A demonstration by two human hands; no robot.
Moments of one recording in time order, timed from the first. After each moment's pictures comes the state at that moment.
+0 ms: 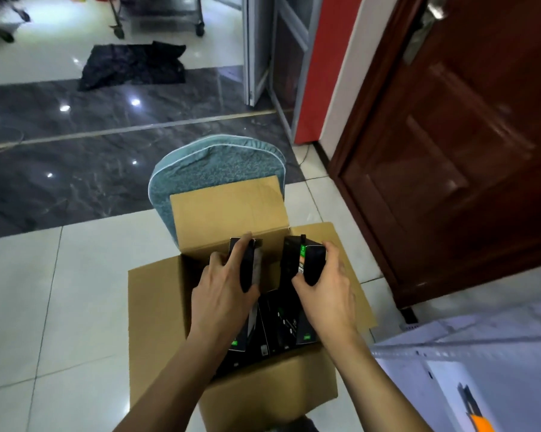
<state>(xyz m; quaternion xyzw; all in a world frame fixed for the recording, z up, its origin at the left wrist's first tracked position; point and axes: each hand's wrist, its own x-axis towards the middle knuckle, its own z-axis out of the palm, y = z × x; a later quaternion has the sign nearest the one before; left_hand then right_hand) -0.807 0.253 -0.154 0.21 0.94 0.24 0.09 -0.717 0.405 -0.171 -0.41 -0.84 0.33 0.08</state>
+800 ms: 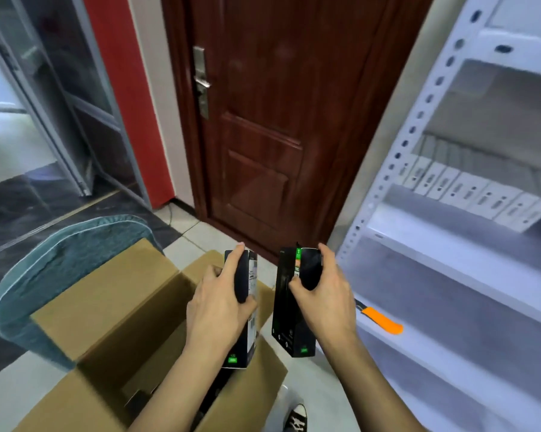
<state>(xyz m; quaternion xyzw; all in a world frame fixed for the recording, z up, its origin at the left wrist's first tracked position) -0.718 0.302 -0.067 0.50 0.82 0.26 0.15 -0.556 0.371 -0.070 -0.64 -0.67 0.25 0.28</state>
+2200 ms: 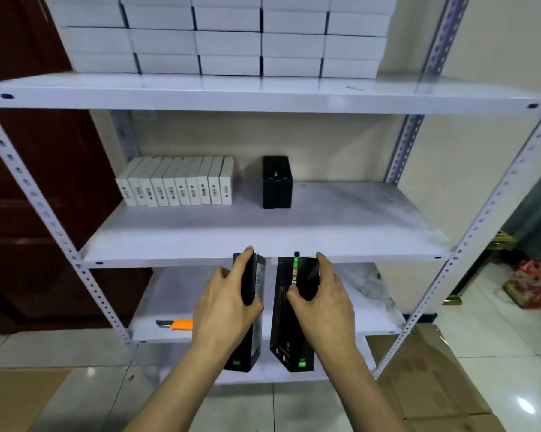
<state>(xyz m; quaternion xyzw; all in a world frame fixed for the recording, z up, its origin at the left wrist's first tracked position) -0.229 0.324 -0.007 0.76 0.59 0.23 0.16 -0.067 0.275 -0.025 -0.77 -0.47 0.13 0.41</state>
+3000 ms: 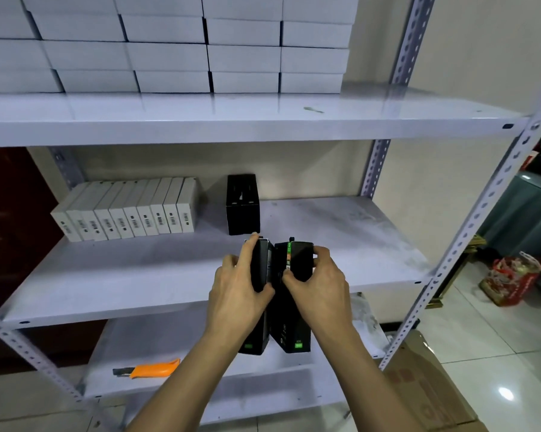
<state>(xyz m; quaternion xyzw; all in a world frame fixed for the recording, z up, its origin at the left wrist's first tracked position) -0.118 0.411 0.011 0.77 0.52 0.32 0.22 0.023 0.368 0.008 -0.80 -0.41 0.11 0.43</state>
